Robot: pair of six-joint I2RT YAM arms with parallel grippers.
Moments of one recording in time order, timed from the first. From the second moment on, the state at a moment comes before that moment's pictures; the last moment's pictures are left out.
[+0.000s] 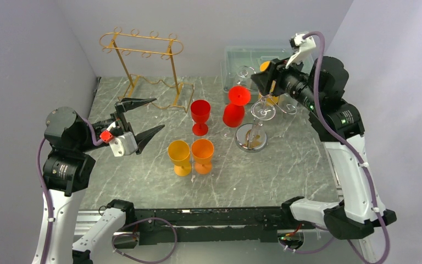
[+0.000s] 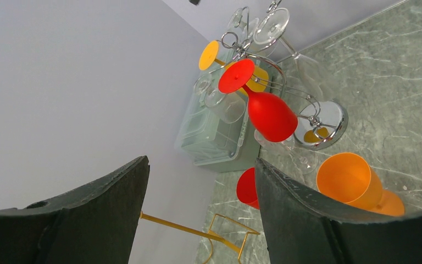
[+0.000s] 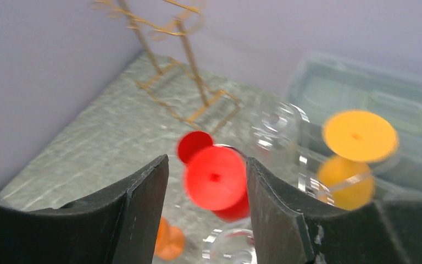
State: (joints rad) left arm -0.19 0.79 1.31 -0.44 1.01 0.77; right arm 0.32 1.20 1.74 -0.67 -0.22 0.14
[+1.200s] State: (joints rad) left arm -0.19 0.79 1.31 -0.44 1.01 0.77; right arm 0.73 1.13 1.77 -0.78 0.34 0.17
